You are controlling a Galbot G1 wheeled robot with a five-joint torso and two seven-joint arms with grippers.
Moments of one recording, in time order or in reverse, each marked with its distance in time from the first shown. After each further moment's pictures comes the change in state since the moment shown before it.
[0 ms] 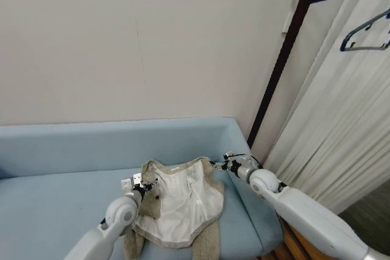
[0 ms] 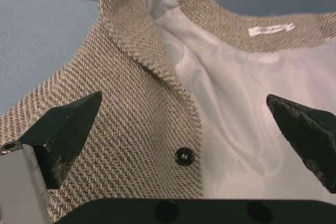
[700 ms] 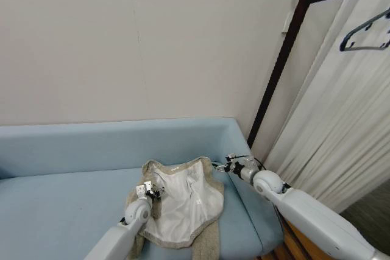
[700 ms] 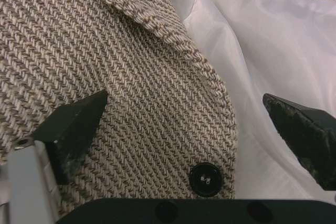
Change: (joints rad) left arm -0.116 -0.143 0.091 0.338 0.130 -0.077 0.138; right arm -0.007 -0.018 -0.002 -0.017 0.016 -0.004 -0.032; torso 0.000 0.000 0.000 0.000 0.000
